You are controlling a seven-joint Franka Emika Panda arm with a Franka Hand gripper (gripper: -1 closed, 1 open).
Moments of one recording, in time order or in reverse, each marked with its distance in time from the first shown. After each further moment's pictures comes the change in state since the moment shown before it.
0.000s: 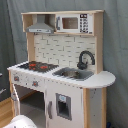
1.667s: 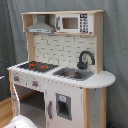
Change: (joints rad) arm 0.044 0.023 -0.194 -0.009 0.003 0.001 -0.577
